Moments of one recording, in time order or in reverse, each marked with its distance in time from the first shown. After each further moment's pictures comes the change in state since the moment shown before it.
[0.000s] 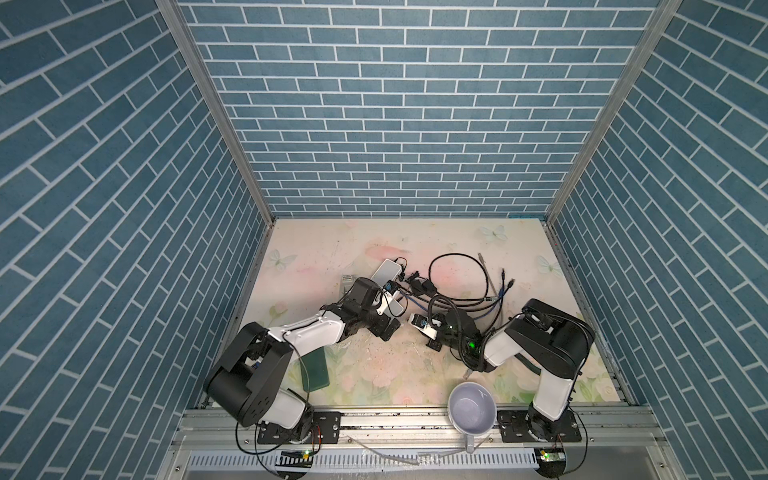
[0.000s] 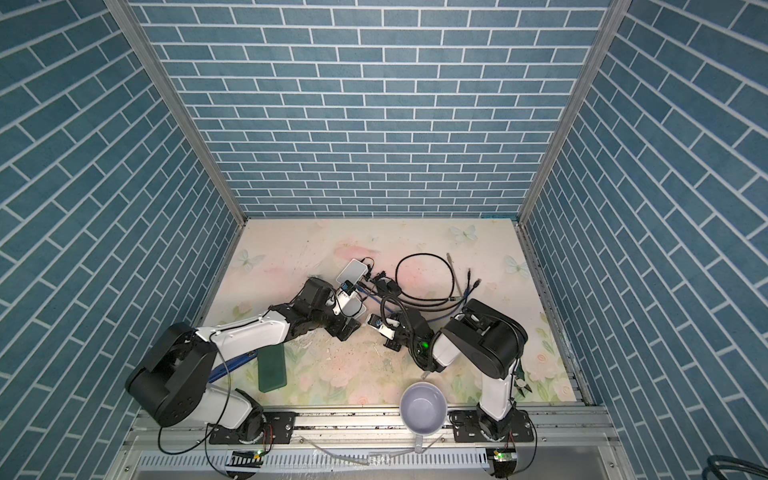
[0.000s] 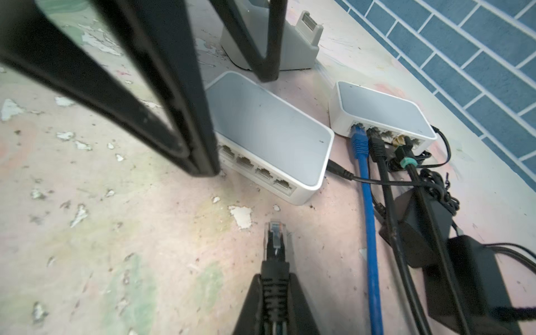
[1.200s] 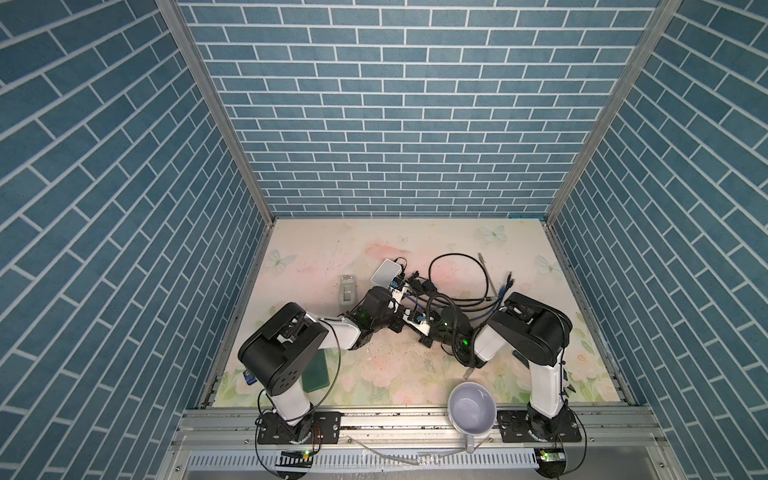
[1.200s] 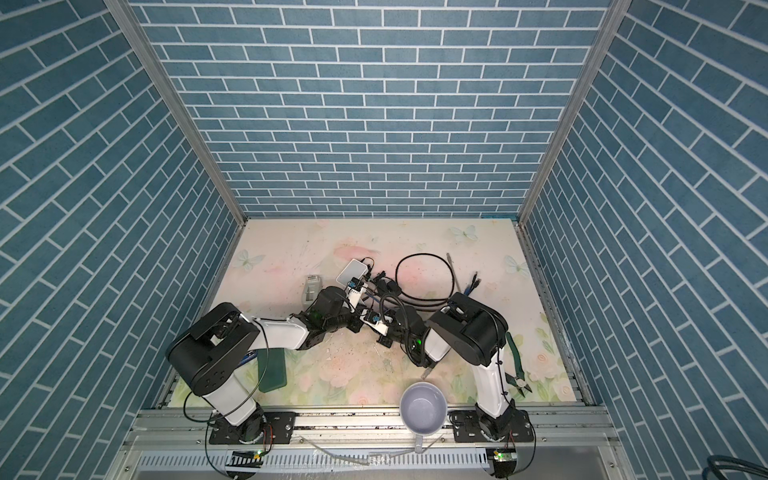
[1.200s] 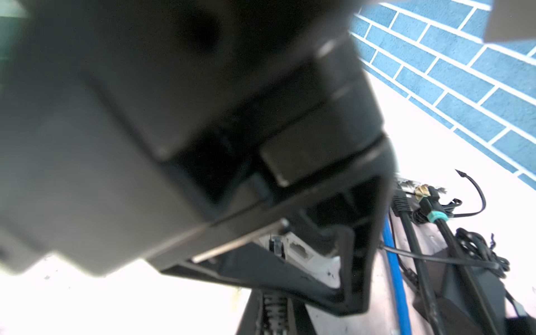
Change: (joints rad) left arm -0.116 0.185 -0.082 0.546 -0.021 -0.319; right arm 0.012 0.160 0.079 0.179 -0.105 0.069
